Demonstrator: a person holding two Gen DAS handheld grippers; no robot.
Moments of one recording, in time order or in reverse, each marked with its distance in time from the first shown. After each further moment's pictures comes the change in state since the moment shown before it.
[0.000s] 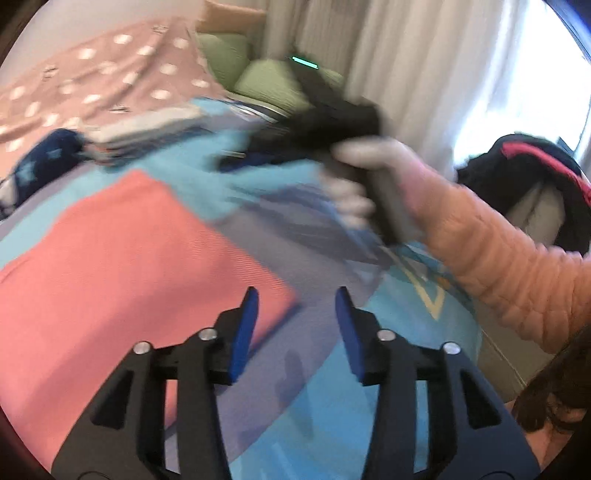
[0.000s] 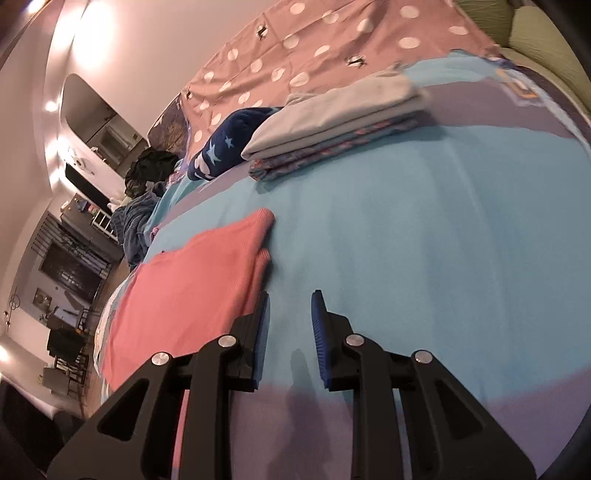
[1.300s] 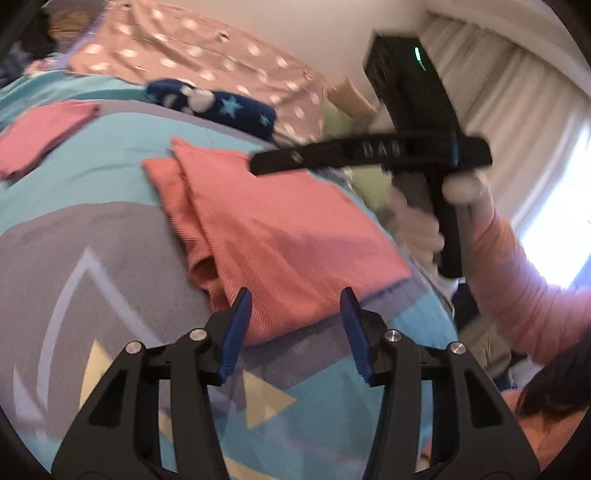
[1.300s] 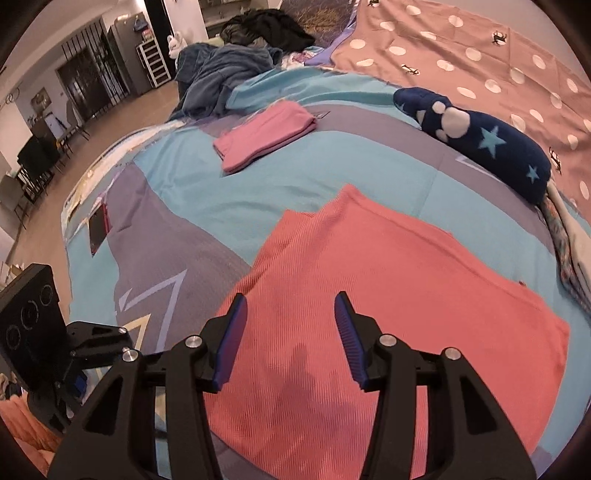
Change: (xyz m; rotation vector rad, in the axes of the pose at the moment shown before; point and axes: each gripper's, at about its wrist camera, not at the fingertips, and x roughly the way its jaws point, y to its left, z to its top) left arm -0.174 0.242 -0.193 -0.466 -0.282 -0.064; right arm 0.202 0.415 -0.047 -0.653 0.316 -0.093
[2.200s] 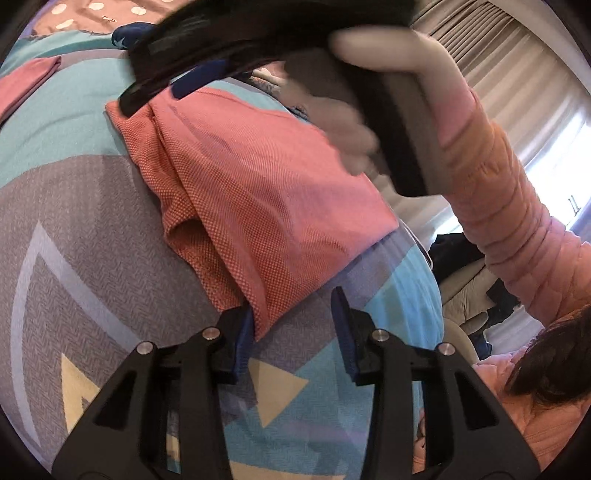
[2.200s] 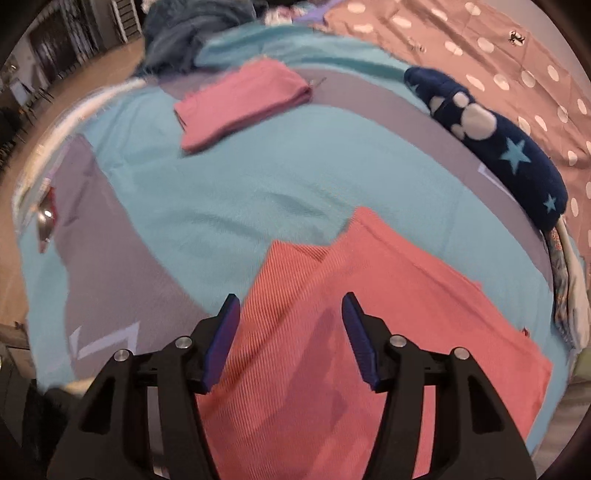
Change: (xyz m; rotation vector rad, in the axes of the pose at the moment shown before) left arm 0.043 0.017 0.000 -0.005 0.212 -0.126; right arm 0.104 0.024 0.067 -0.010 0.231 -0.208
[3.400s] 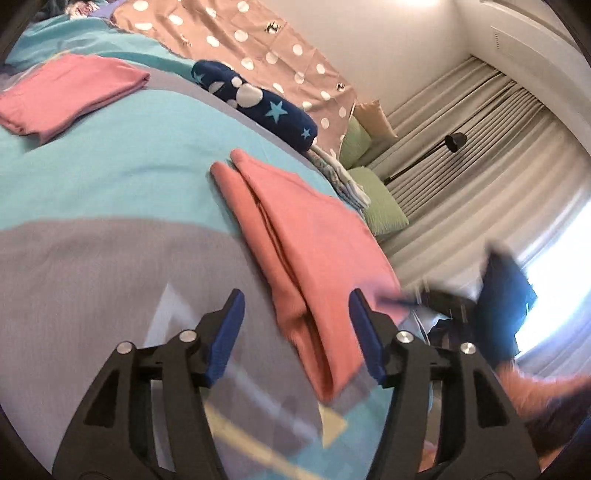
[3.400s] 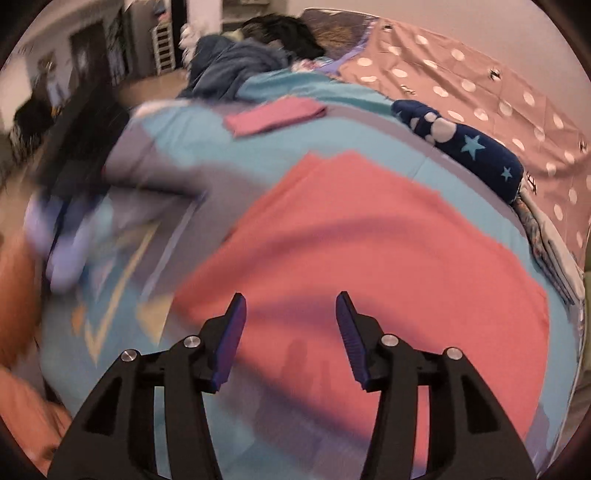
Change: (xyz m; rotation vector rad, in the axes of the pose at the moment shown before) left arm -0.059 0.061 0.026 -0.225 -0.232 0.036; right arm -0.077 0.012 -0.219 -0.139 -0.315 0.059
